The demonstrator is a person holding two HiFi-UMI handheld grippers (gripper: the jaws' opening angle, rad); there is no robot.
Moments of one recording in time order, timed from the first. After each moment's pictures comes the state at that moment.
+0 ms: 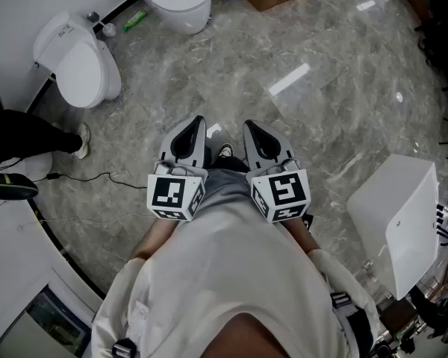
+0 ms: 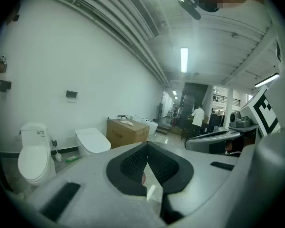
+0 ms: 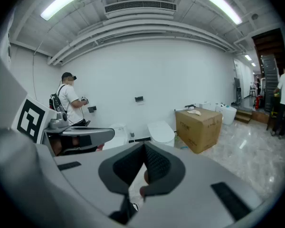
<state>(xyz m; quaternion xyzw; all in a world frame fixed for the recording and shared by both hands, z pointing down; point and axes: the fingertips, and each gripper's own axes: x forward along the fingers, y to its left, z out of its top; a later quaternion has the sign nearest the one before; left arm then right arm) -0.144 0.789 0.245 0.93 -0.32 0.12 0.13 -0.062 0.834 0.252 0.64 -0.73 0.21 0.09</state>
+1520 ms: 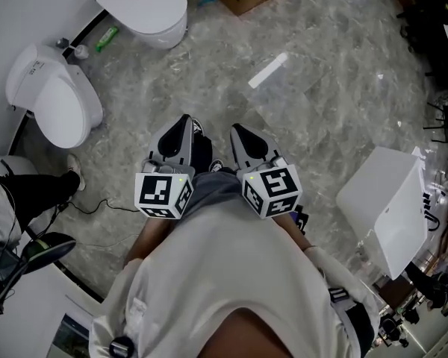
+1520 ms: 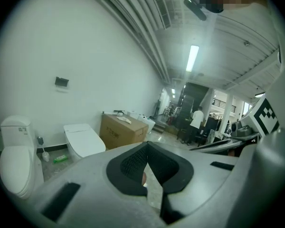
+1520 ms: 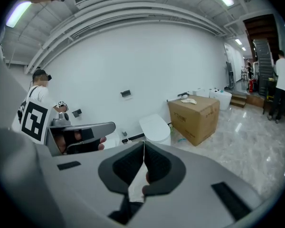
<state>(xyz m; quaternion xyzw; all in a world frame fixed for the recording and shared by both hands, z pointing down) -0.081 0.589 0.266 0.93 -0.28 0.13 0.18 -0.005 0.655 0.284 0.66 -0.69 0.29 0.10</state>
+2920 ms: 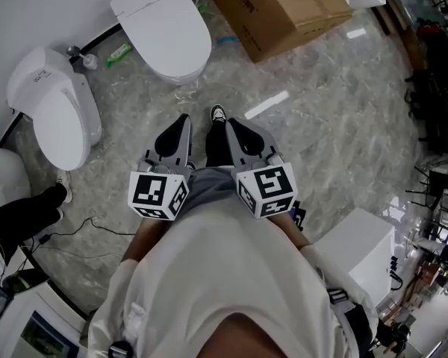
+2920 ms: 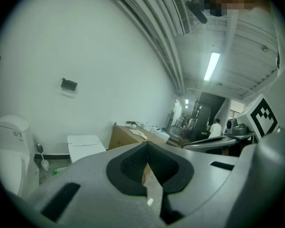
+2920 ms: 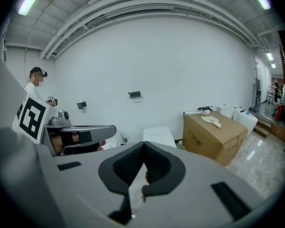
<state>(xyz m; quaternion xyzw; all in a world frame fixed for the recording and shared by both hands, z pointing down) -0.030 0.336 0.261 0.91 -0.36 0.07 0.20 0.052 0.370 0.267 0.59 -0.76 0.21 0.15</state>
